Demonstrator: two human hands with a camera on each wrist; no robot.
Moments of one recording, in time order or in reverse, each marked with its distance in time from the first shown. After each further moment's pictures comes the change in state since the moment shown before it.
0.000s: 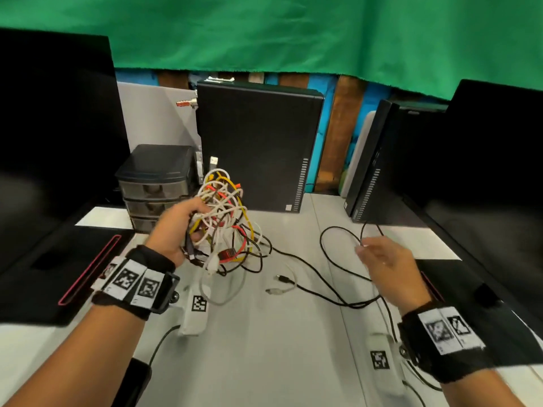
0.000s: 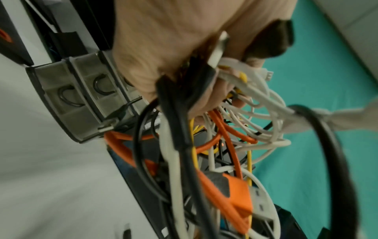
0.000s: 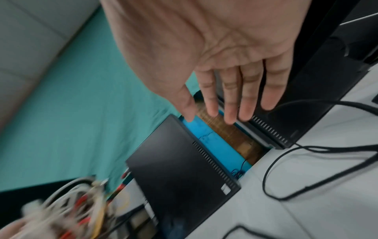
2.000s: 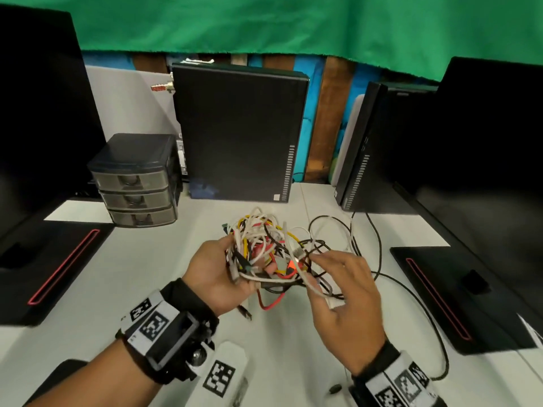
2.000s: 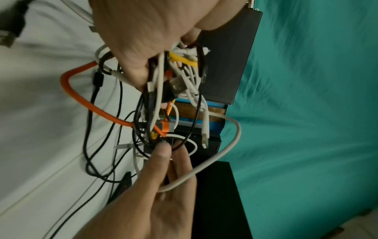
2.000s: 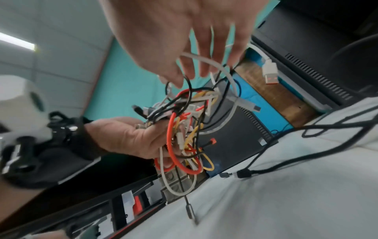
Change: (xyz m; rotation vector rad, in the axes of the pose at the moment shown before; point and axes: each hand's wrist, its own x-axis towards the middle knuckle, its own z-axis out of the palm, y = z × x) left_hand -0.052 -0.058 0.076 -0.522 -0.160 -0.475; right_hand -0.065 0.014 0.044 -0.089 0.228 -0.683
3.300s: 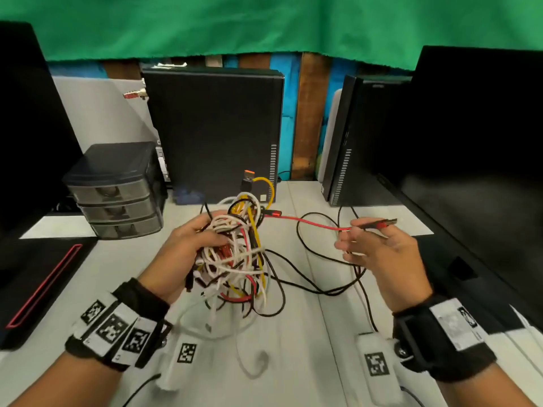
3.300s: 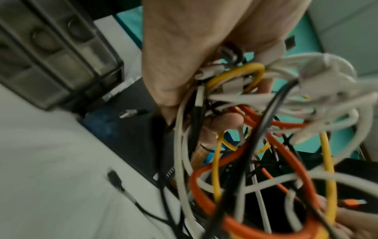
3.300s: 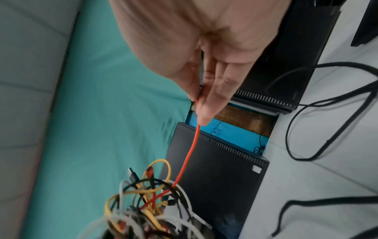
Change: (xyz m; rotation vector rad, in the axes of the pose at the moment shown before) left_hand 0.011 0.030 -0.021 0.744 -0.155 0.494; right_hand 0.058 0.034 -0.058 0.720 0.054 0.794
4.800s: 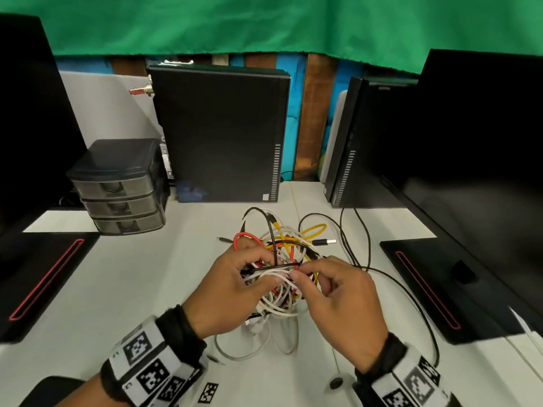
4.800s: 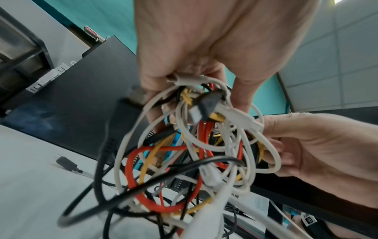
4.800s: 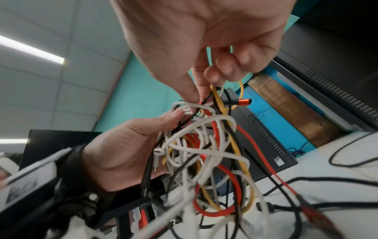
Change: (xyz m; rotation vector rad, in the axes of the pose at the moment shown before) left_hand -0.030 -0.026 0.045 0.618 -0.115 0.310; right_hand -0.055 0.031 0.042 -0.757 -0.088 -0.475
